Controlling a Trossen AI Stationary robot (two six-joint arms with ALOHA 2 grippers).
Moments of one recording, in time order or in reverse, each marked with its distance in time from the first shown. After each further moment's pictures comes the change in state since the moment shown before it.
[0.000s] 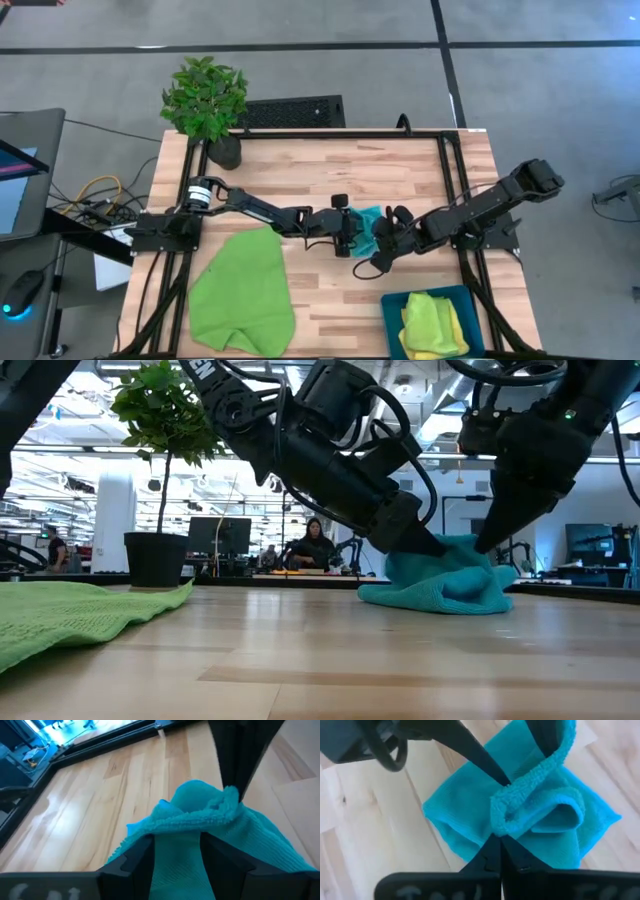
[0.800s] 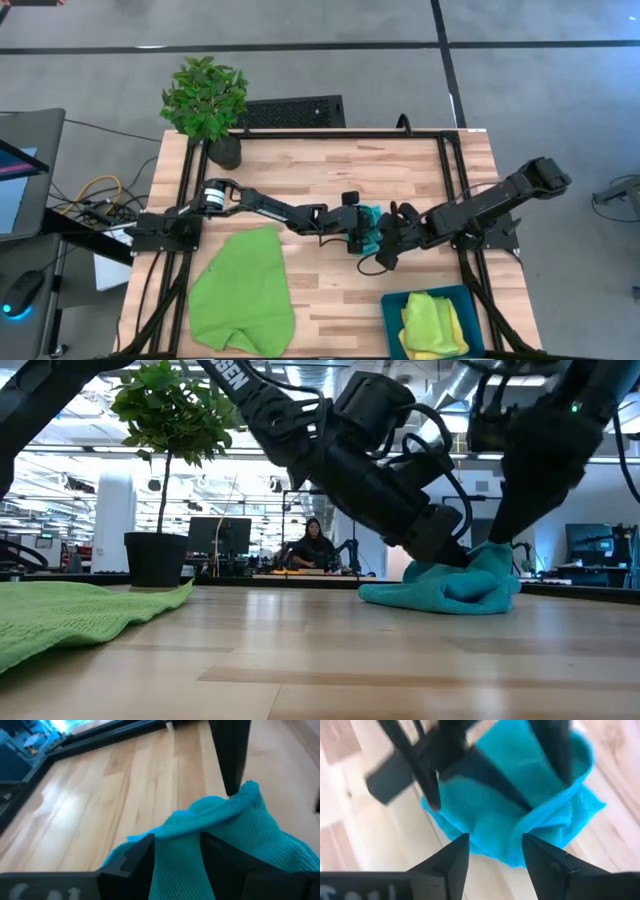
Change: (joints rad) left arm 0.019 0.125 0.210 -0.129 -0.009 -0.035; right arm -0.017 -0.073 0.000 -0.090 -0.050 0.012
